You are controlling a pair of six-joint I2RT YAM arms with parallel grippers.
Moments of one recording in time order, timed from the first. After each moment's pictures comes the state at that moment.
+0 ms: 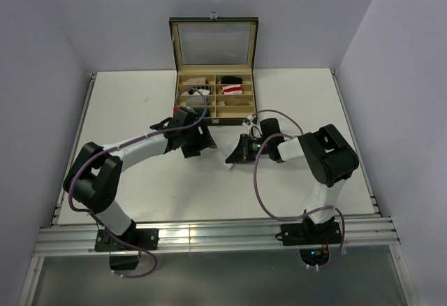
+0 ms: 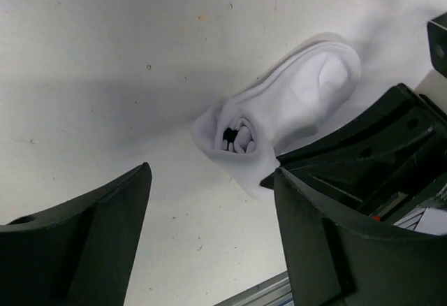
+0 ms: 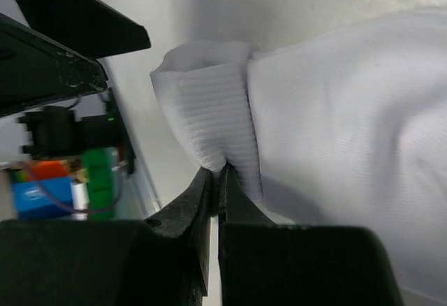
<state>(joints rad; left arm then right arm) -0.59 1.64 1.02 -0.28 0.11 -0.91 0.39 1.83 0.69 0.38 -0.83 0.58</state>
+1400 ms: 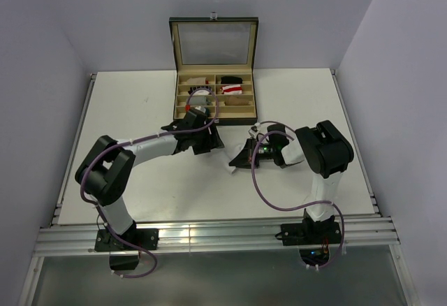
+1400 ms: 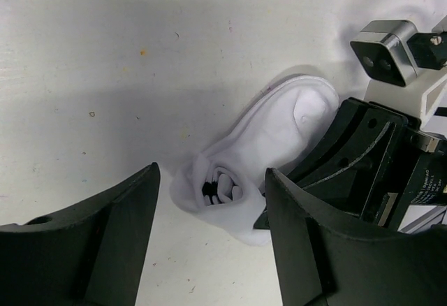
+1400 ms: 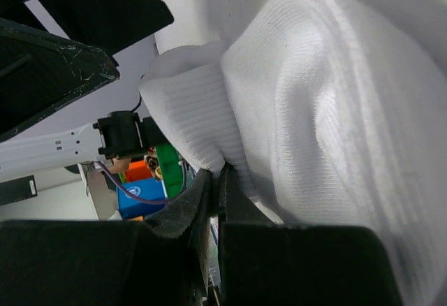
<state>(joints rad) -0.65 1.74 1.04 -0.13 0.09 -0.85 0.30 1.94 0.61 0.60 -1.01 0.88</state>
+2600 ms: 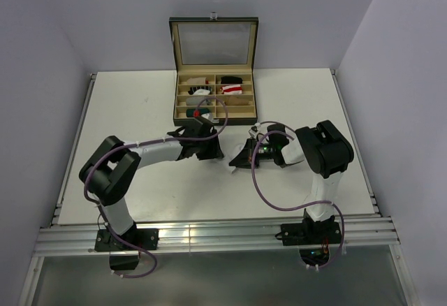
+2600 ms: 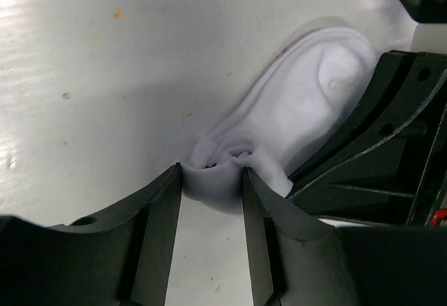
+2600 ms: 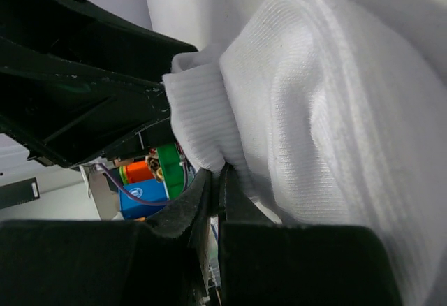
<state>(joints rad) -0.72 1.75 0.99 -0.11 0.06 -0.75 0.30 1.94 0.61 0.59 -1.01 0.88</state>
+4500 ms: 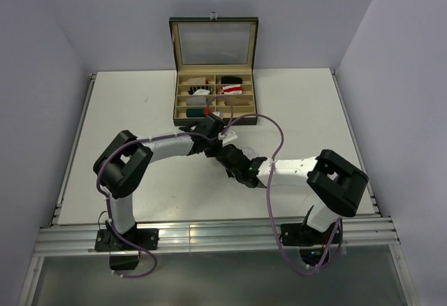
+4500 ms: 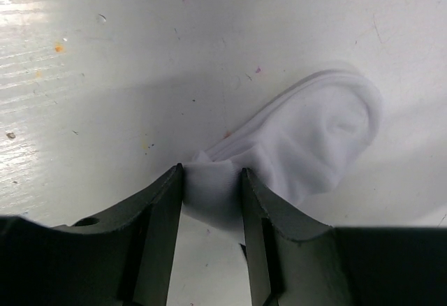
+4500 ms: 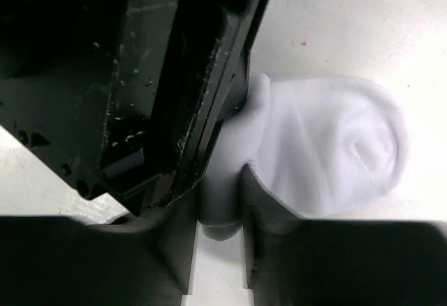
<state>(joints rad) -0.77 1.88 1.16 -0.19 0.03 -0.73 0.97 1.58 0.73 0.00 0.46 0.37</state>
